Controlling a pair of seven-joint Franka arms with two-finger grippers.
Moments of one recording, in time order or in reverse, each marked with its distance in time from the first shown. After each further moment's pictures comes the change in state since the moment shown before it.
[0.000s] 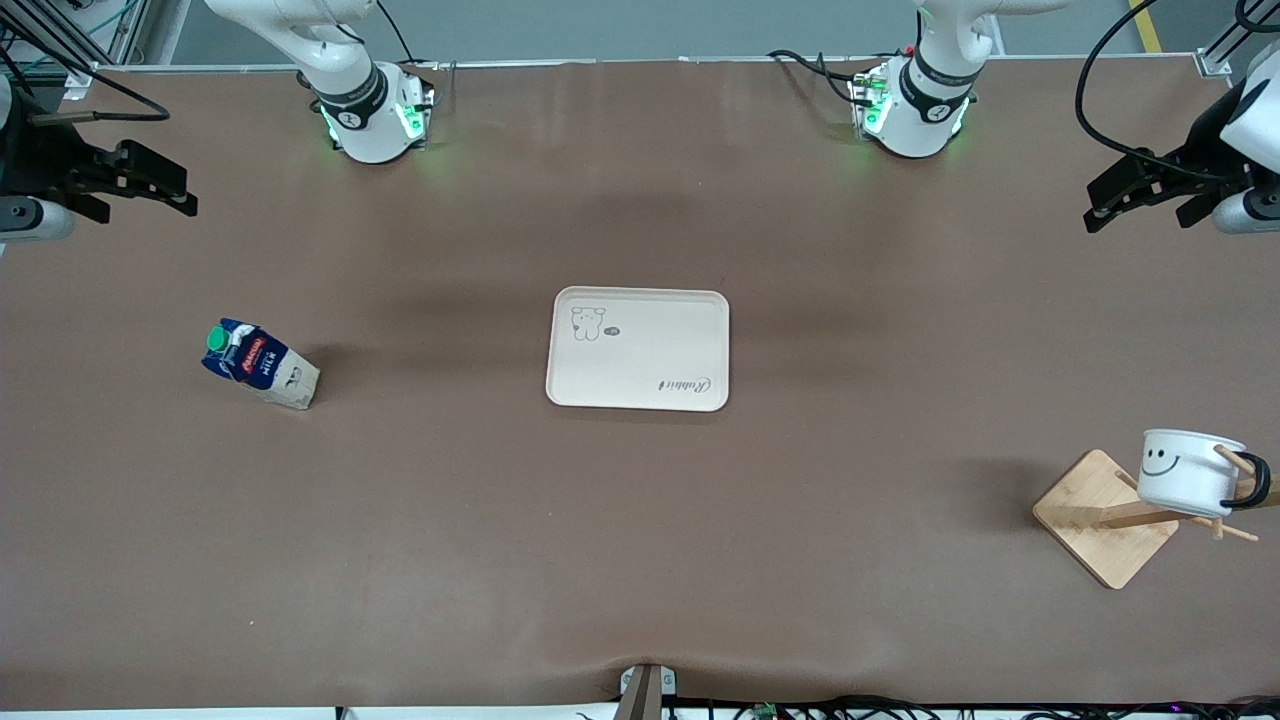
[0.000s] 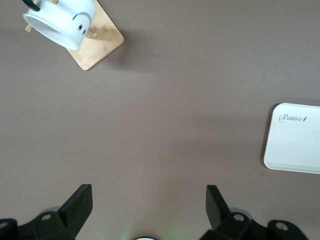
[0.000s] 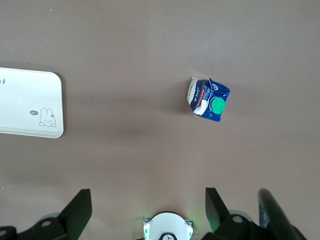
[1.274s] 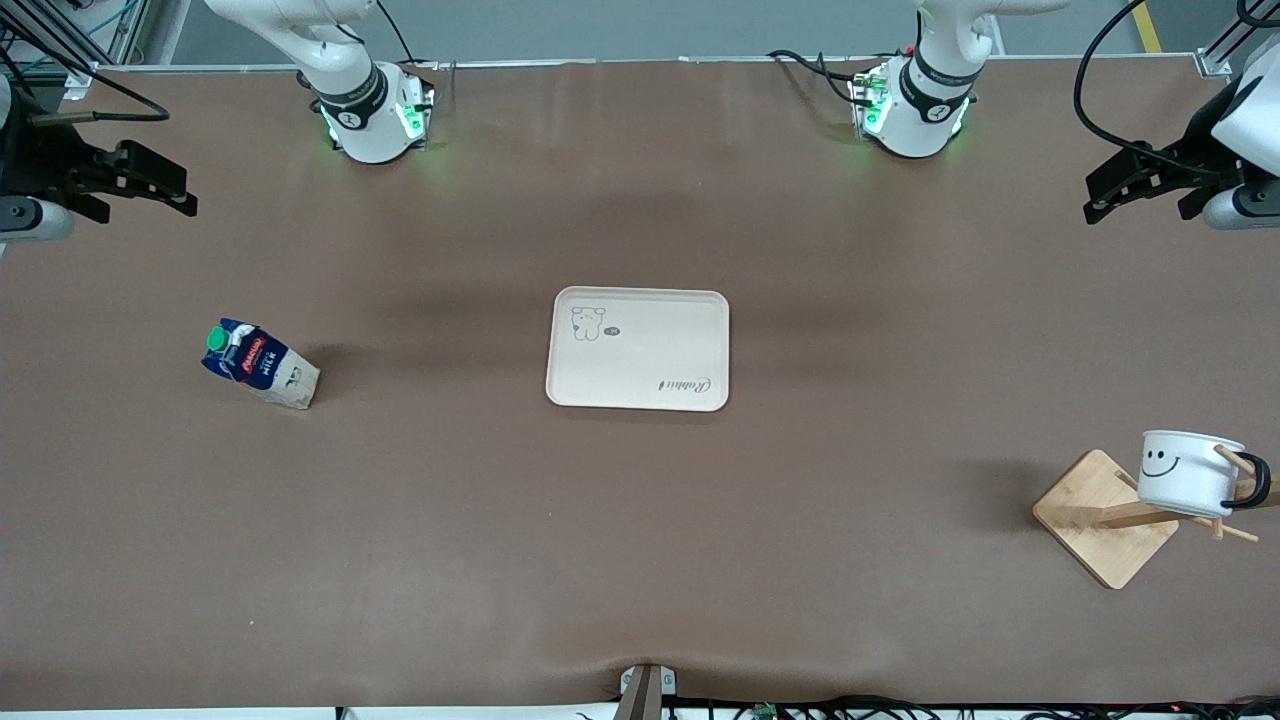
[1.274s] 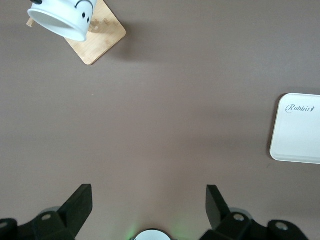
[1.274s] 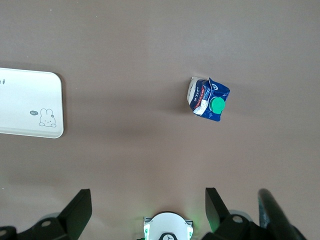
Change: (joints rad) left arm -0.004 0.006 -0.004 0.015 0.020 -0.036 0.016; right arm 0.000 0.000 -0.001 0.000 0.000 0.000 0.001
